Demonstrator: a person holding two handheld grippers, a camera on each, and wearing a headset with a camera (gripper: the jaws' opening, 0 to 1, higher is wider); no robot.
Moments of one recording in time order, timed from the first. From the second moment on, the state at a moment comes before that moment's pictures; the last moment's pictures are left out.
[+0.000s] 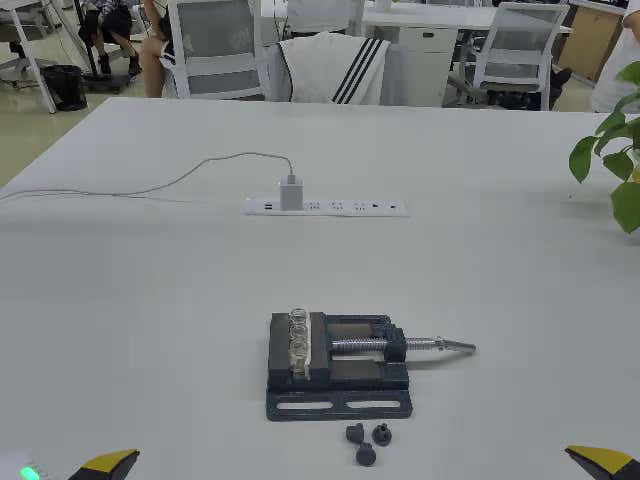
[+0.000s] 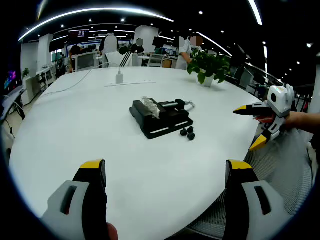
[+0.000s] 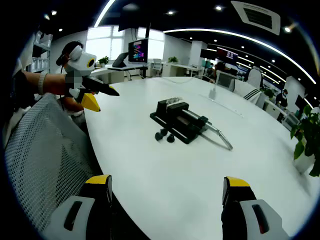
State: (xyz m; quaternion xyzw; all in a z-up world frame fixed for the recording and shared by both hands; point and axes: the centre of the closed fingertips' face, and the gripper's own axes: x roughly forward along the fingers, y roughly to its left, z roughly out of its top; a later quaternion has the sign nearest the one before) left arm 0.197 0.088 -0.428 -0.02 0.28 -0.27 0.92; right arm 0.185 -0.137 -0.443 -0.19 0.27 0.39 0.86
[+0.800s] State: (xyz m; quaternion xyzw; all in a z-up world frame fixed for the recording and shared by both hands) left arm 0.193 0.088 -0.424 -0.02 0.29 -0.27 0.92; right arm 0.182 -0.138 -0.446 -0.18 0.29 0.39 0.86
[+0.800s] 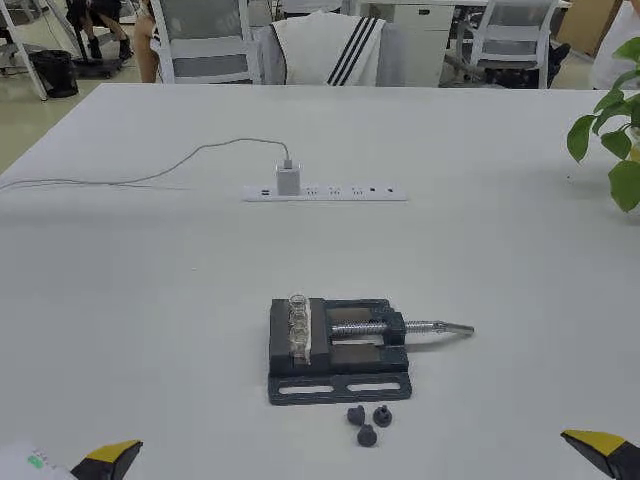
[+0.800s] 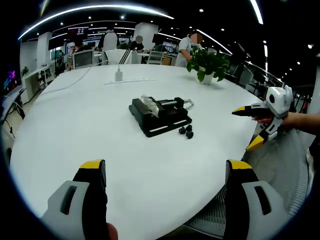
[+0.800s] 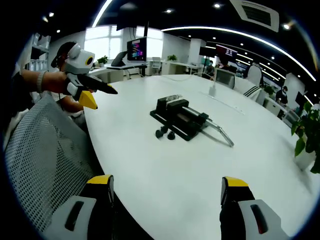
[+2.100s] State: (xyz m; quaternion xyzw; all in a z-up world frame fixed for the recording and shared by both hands) left arm 0.205 0.101 -0.422 -0.01 0.28 -0.26 0.93; right arm 0.189 -0.142 -0.444 -0.19 0.30 0.39 0.85
